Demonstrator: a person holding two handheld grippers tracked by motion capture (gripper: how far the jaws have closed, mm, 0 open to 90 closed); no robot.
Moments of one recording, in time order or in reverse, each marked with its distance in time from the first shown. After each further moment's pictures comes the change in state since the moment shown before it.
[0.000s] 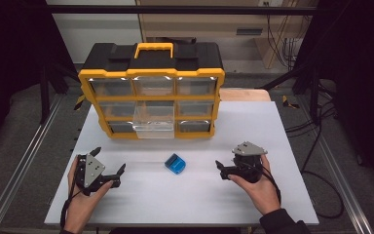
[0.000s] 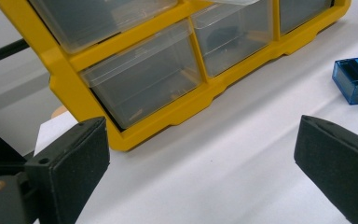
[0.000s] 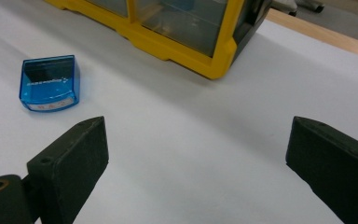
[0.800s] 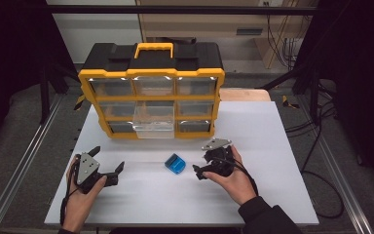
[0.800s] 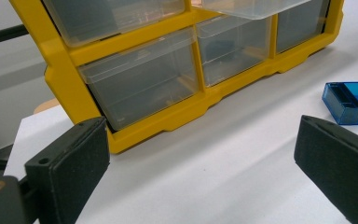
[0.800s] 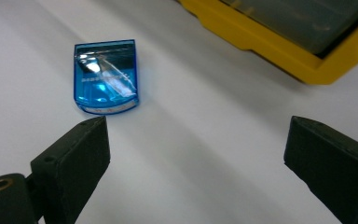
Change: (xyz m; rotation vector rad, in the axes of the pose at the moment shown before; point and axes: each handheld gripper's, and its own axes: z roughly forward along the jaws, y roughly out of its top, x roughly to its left) left arm 0.009 -0.004 0.002 -0.051 -0.043 -0.101; right arm 0.047 0.029 0.049 0.187 0.132 -0.062
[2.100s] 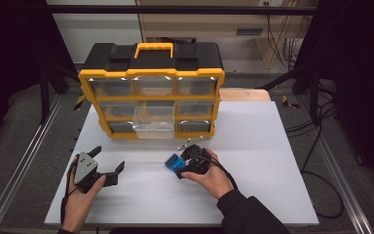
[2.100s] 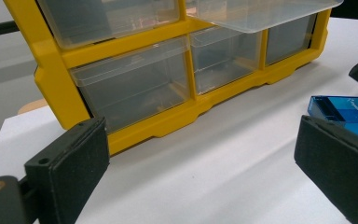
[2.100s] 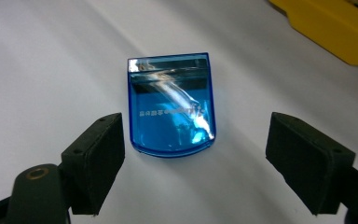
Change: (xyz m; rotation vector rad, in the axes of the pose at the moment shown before) left arm 0.001 0.000 0.000 -0.025 -0.038 -0.056; right arm 0.035 0.028 0.050 0.105 0.115 -0.015
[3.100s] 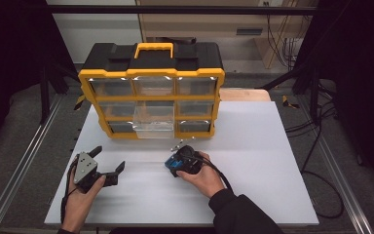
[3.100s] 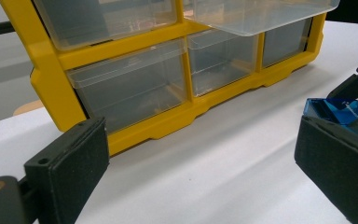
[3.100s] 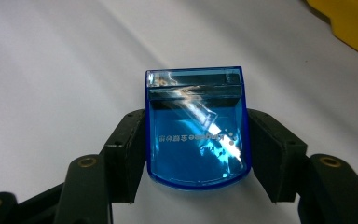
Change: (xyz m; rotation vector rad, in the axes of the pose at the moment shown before) left arm 0.000 0.000 0.000 -0.008 -0.013 -0.006; right arm 0.008 0.006 0.021 0.010 0.032 -0.024
